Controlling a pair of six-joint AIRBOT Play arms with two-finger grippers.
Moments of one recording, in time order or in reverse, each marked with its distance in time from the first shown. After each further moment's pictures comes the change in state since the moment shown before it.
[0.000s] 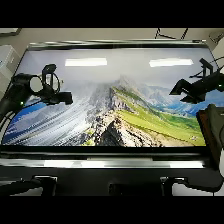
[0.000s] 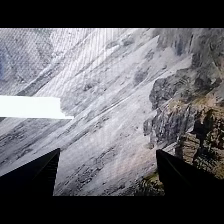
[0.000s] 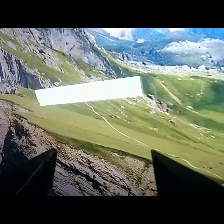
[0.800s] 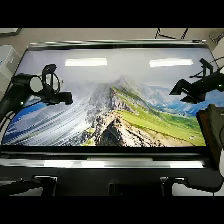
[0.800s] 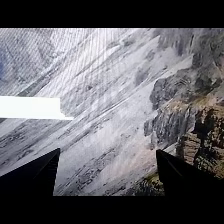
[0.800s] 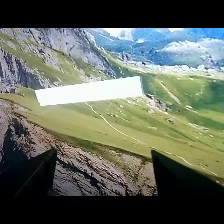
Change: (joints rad) left arm 0.000 -0.002 0.000 0.000 0.013 0.000; right arm 0.000 0.000 0.000 0.000 -0.006 0.002
